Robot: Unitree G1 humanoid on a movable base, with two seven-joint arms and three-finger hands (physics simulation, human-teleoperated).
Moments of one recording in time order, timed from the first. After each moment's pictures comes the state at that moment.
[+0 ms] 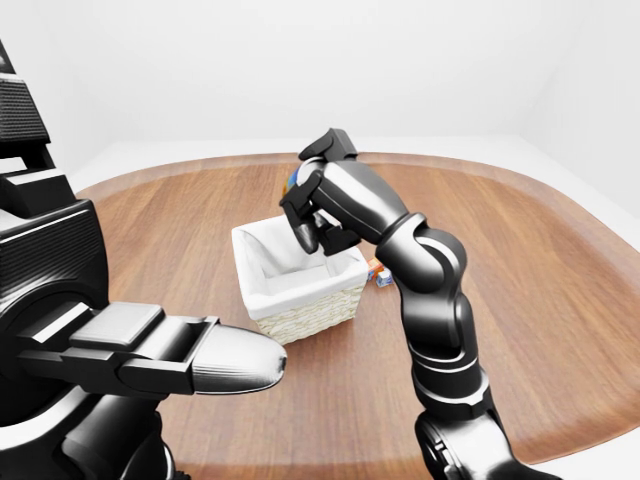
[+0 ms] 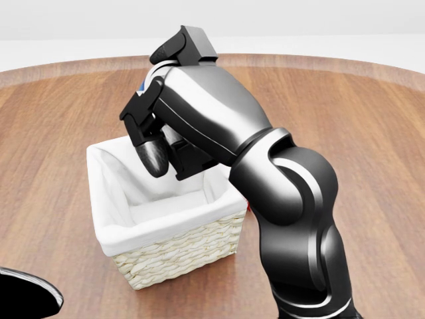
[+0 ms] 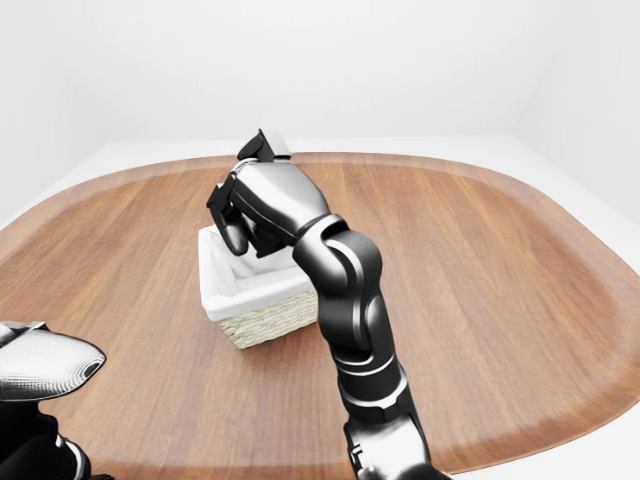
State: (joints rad) left arm -0.32 0.28 0.10 -1.05 -0.29 0.09 0.21; right arm -0.65 0.09 0.14 -0.34 -0.92 0.09 0.70
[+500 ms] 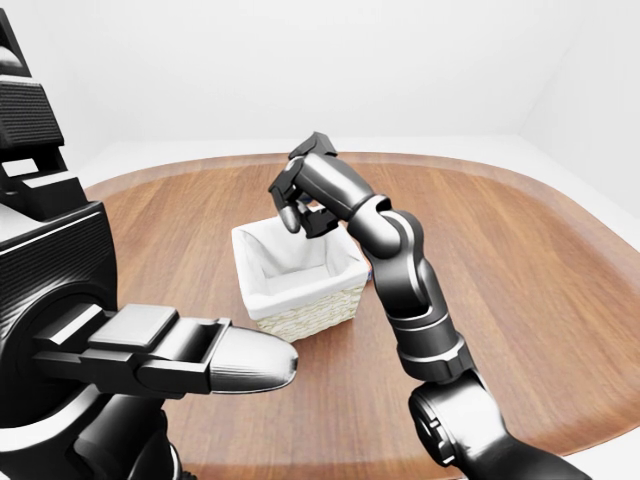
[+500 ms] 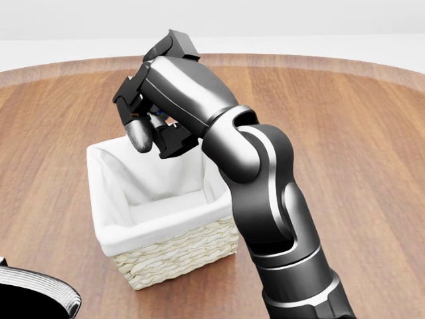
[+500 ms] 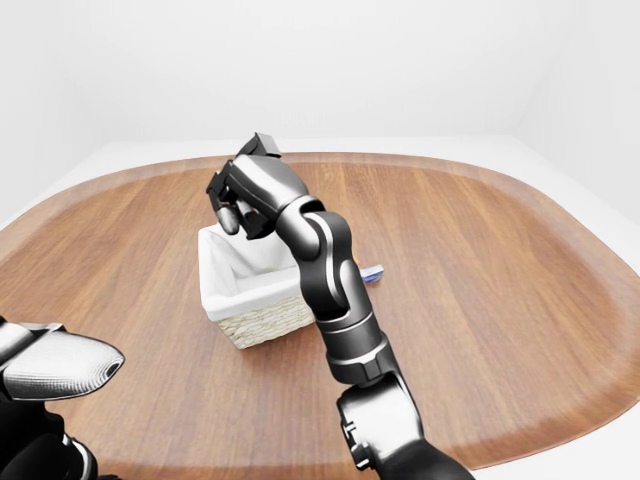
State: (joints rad) left arm -0.32 0.25 0.08 -1.05 -0.23 0.09 0.16; right arm -0.80 0.10 0.13 0.02 -0.85 0.09 0.55
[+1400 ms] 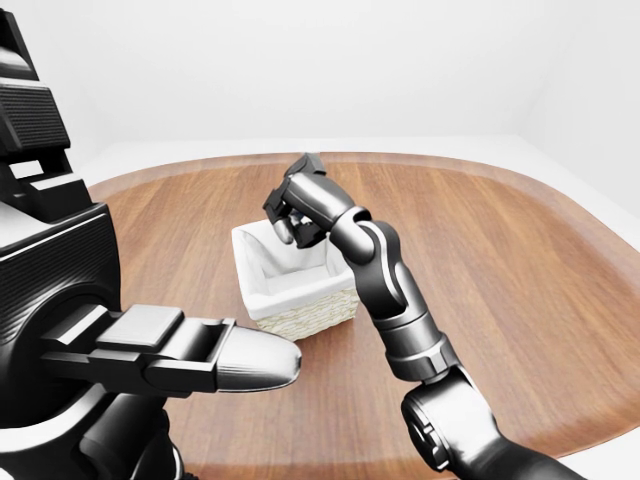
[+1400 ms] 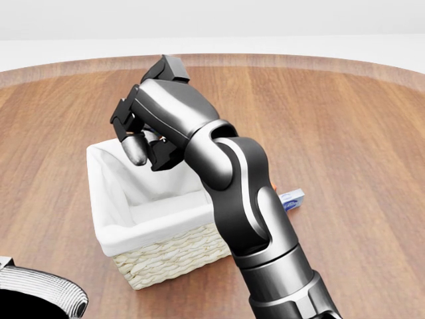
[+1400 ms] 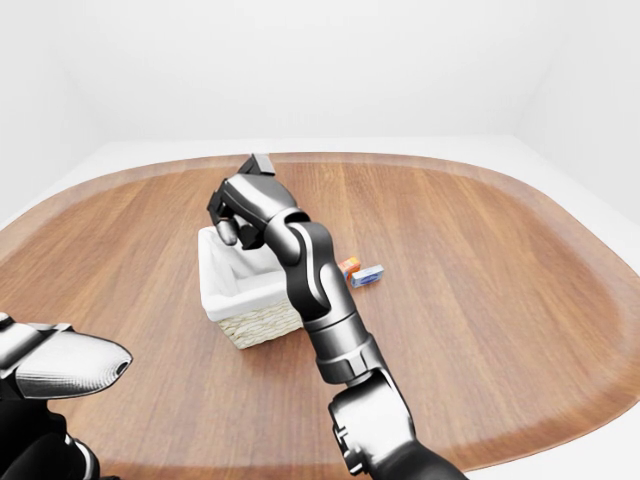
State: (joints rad) left arm -0.32 0.24 0.08 -1.05 -0.21 0.09 0.14; right arm -0.81 0.14 0.15 0.18 -0.91 0.09 0.48
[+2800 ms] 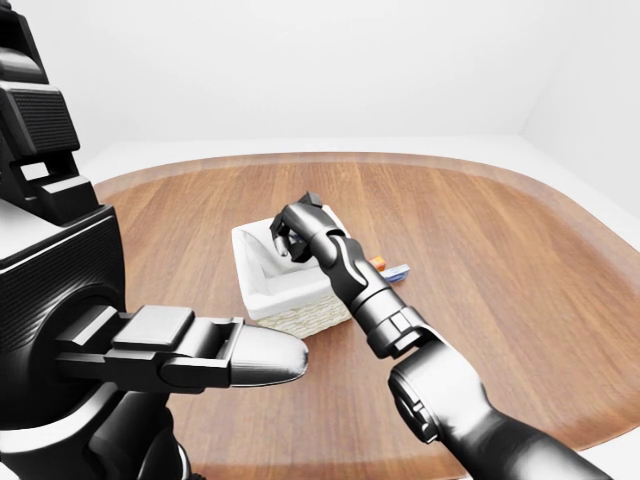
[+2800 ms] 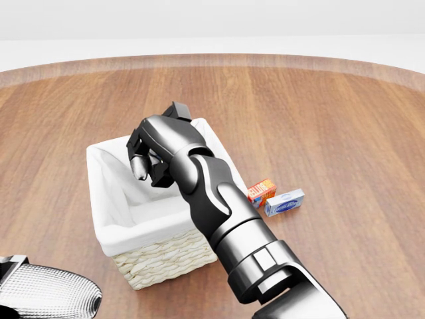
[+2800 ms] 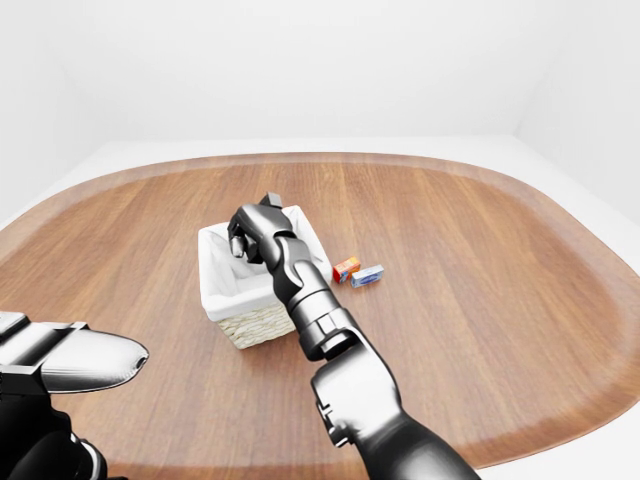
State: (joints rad) left arm -0.32 0.20 0.08 -1.05 -0.14 0.09 0.08; right arm -1.02 0.18 0.14 0.91 -0.86 0.09 0.13
